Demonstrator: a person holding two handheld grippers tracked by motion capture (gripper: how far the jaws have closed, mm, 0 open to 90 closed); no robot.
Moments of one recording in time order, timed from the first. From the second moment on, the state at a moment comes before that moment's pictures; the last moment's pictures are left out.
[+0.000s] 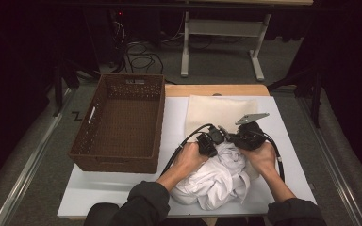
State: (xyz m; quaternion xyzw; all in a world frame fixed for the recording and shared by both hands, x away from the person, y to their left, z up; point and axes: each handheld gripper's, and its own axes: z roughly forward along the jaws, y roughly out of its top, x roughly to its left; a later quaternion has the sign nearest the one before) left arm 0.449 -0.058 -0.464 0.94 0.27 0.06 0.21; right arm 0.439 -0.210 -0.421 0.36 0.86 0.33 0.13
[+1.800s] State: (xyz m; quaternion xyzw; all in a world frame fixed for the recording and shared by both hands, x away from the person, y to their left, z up) left arm 0.445 -0.037 -0.424 0.92 0.31 0.10 0.22; right arm 0.439 -0.216 -0.431 0.37 0.86 0.34 0.11
